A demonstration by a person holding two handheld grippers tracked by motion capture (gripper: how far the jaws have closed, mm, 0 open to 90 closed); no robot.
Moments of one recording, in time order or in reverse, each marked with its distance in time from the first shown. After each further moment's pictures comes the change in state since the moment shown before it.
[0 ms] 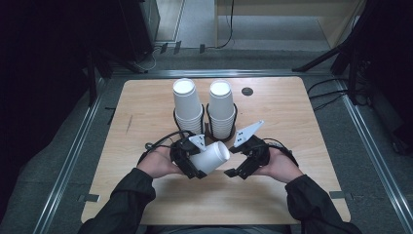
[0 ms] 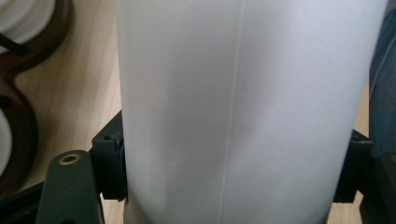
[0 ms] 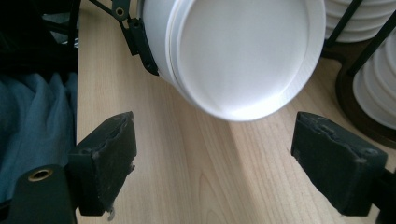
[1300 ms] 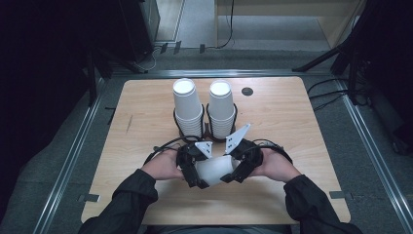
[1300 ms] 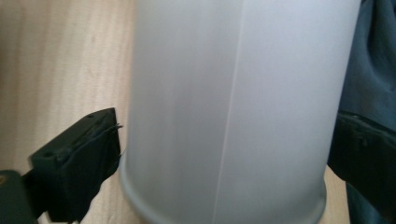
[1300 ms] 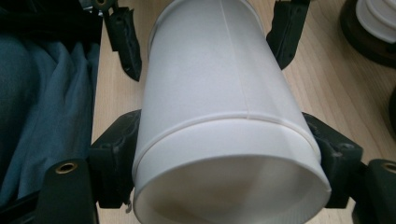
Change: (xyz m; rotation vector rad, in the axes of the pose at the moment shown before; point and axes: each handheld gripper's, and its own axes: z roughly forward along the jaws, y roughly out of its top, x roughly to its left) left arm -0.004 0.005 0.011 -0.022 -0.088 0.082; right arm 0.004 0.011 0.016 0.093 0.093 -0.108
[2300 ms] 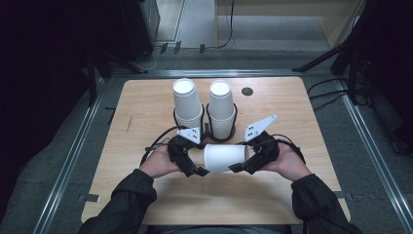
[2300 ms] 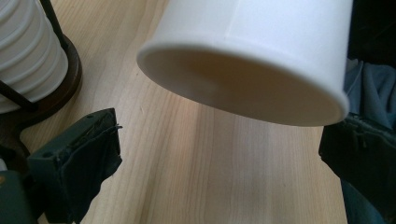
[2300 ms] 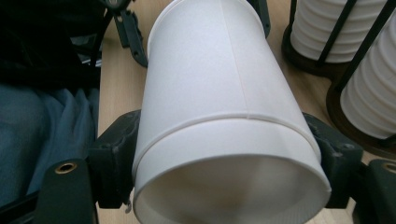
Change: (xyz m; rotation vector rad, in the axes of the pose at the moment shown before) left arm 0.008 -0.012 -0.027 -0.265 0.036 -0.083; right arm -0.002 -0.017 -0.042 -0.195 -0.055 0.108
